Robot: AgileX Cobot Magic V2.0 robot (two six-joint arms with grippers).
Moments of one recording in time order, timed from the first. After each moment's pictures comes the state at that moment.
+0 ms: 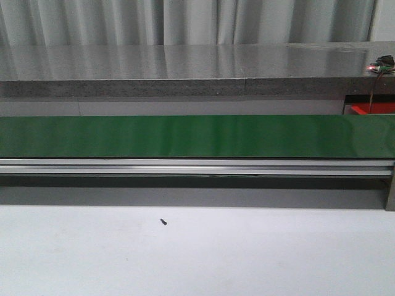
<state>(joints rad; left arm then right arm) 0.43 1.37 -1.09 -0.32 0.72 0.20 -0.06 0.64 -0.63 0.20 0.67 -0.11</state>
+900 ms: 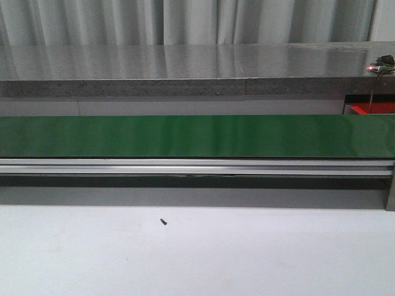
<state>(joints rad) 0.43 1.92 -1.50 -0.19 0.78 -0.03 -0.06 0.64 -0.63 0.20 0.68 -0.11</state>
